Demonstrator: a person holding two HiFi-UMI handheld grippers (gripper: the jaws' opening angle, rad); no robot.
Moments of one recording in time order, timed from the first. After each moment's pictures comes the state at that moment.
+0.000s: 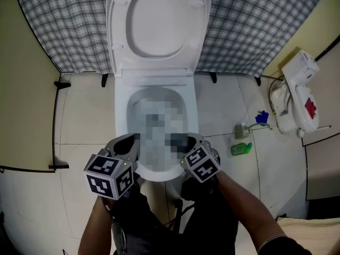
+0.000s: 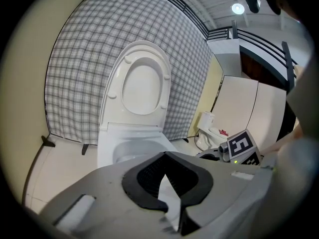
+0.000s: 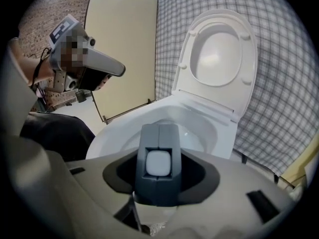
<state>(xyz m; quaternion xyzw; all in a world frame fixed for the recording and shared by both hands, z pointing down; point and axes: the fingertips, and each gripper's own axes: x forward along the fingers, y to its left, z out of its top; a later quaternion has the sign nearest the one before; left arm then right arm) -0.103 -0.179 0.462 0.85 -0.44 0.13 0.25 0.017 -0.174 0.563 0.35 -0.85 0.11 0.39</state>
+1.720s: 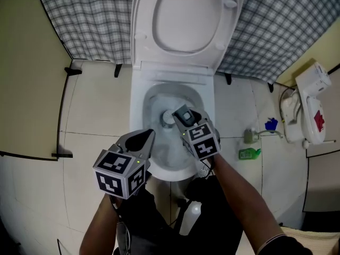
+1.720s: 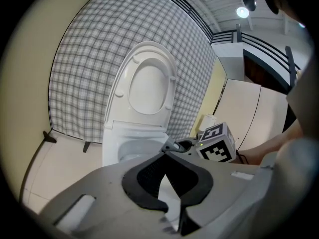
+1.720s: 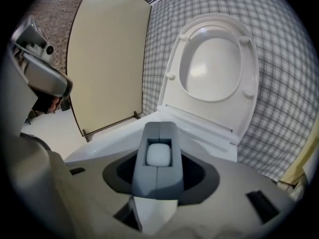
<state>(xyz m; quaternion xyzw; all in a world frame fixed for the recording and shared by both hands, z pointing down) -0.119 -0.181 0.468 0.85 -0.45 0.11 0.26 -0.025 -0.271 0.549 0.42 -0.84 0.07 0.33</state>
